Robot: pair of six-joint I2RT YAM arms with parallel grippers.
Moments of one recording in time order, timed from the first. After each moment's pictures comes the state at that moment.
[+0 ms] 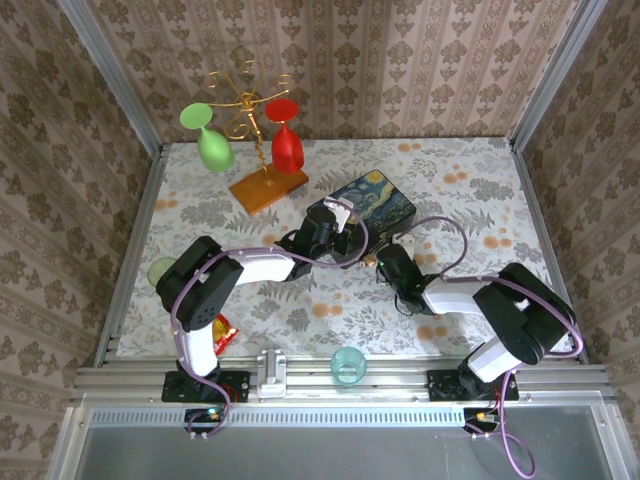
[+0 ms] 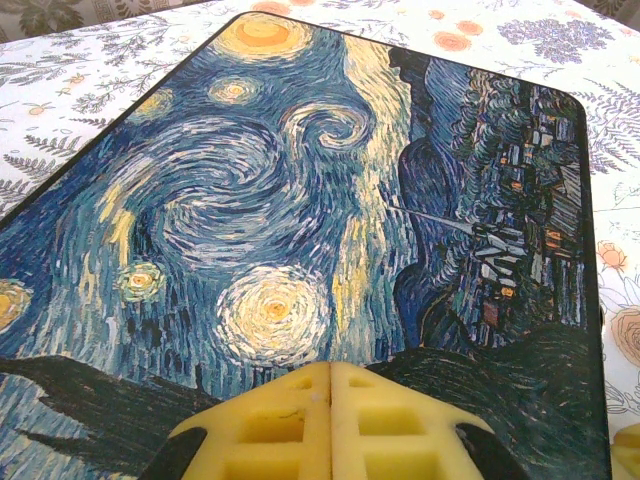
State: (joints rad) left arm -0.82 1.86 0.98 0.41 -0.06 -0.16; right arm 0.60 1.53 0.49 0.28 0.39 0.60
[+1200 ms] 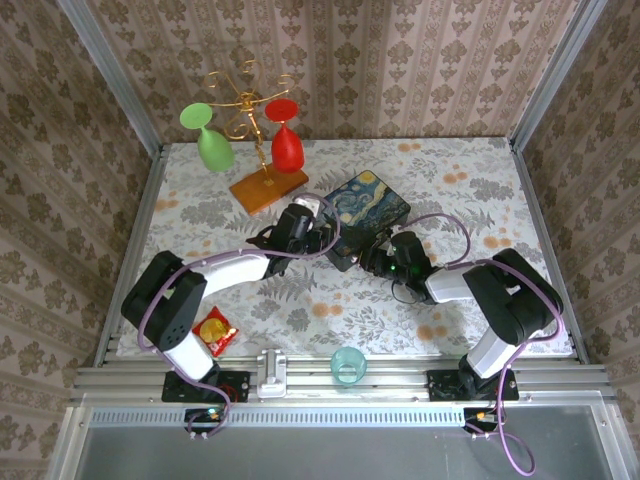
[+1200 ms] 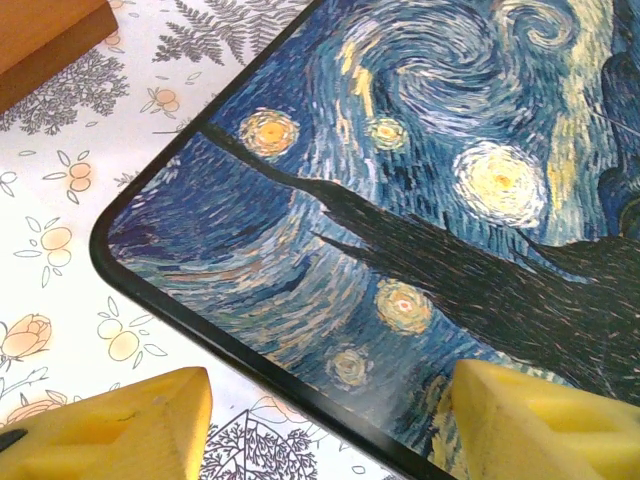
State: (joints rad) left arm -0.73 1.64 0.90 0.07 -0.11 -0.33; right arm 0.46 1.66 0.51 0.49 -0.14 0.71
